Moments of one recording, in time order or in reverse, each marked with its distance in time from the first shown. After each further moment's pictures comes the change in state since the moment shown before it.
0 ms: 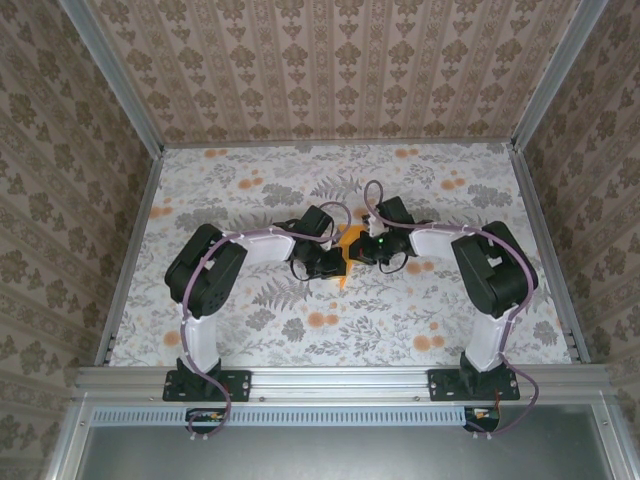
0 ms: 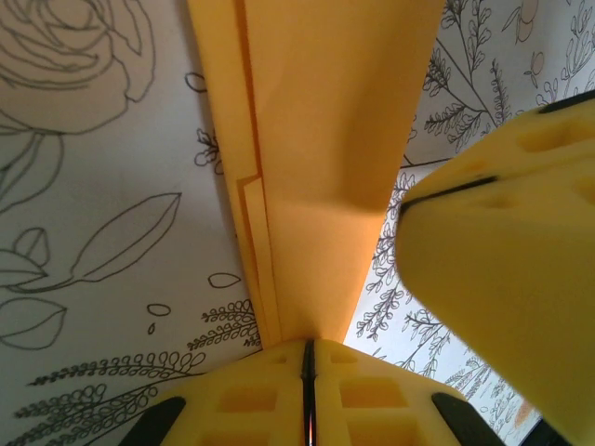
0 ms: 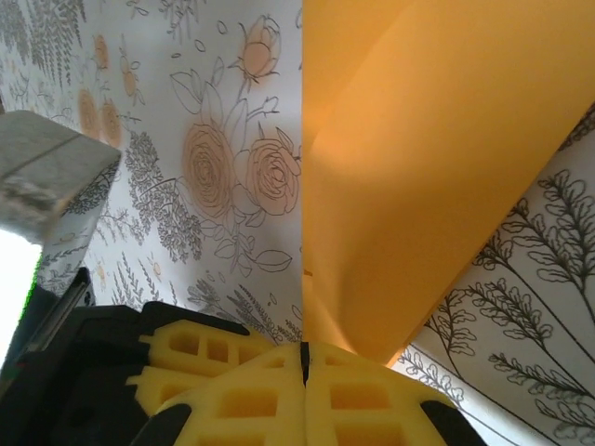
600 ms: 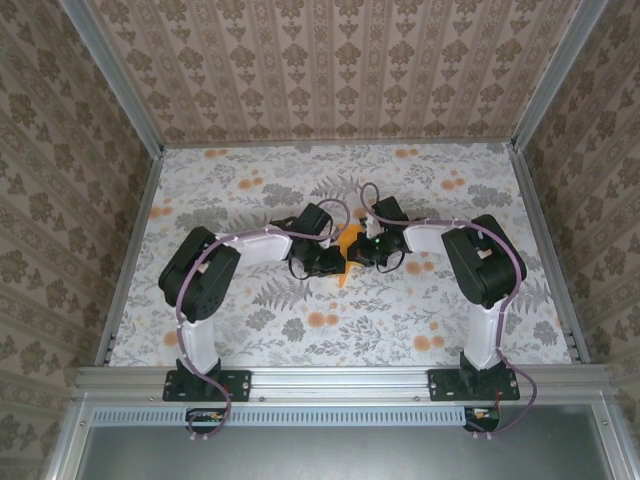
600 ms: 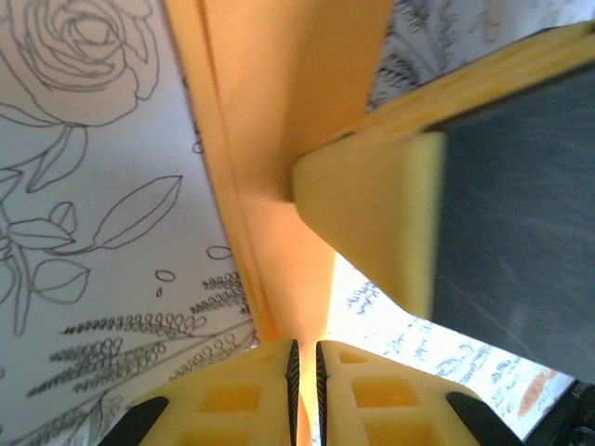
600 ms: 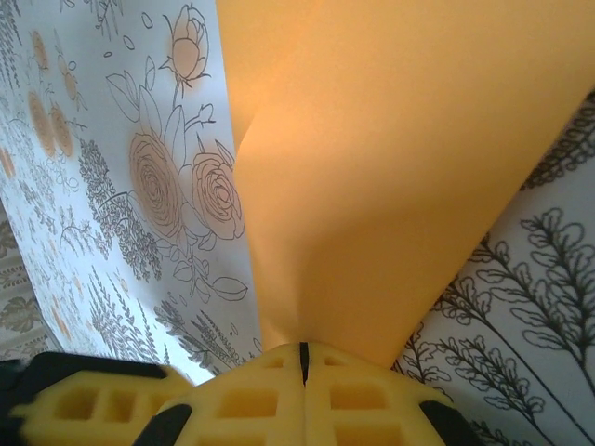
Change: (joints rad) left arm 0.000 -0.061 0.000 -0.036 -0.018 0.028; right arm 0.005 0.086 0.065 -0.058 -0.006 0.002
